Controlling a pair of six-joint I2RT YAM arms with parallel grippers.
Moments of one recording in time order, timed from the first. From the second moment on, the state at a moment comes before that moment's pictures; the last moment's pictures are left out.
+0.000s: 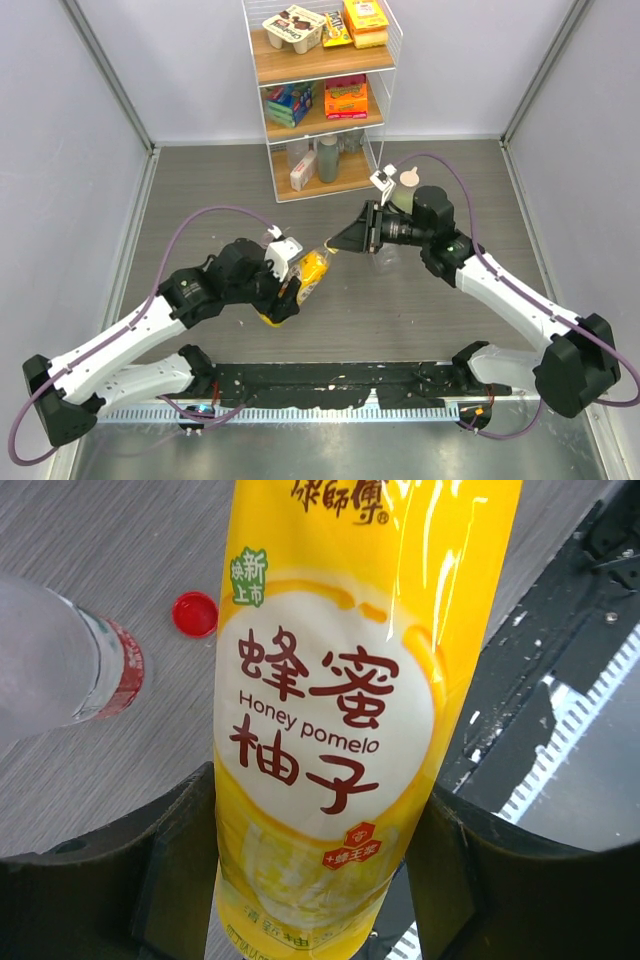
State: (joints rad) left arm -0.87 0.91 0.88 -0.72 0.13 -0.13; right arm 0.54 1.20 0.86 0.14 -0.77 0.76
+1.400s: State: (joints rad) left arm -0.88 0.89 0.91 -0.31 0.97 -0.47; right arm 0.54 0.77 0.82 0.52 -1.02 0.67
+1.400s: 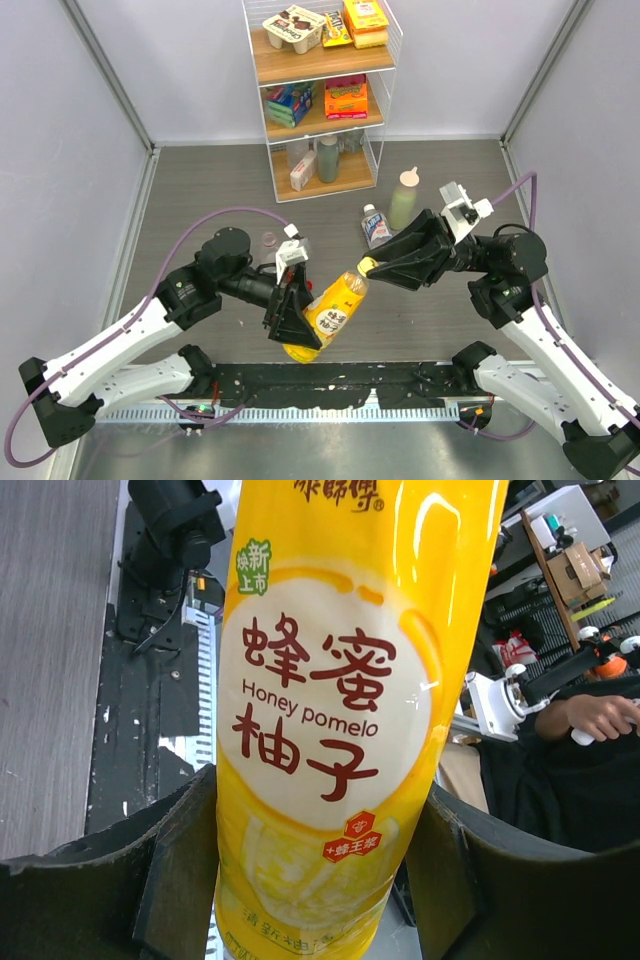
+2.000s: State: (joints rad) left arm -0.88 0.85 0.92 -0.53 0.73 -0.24; right arm 0.55 0.79 0.83 0.30 -0.86 0.58
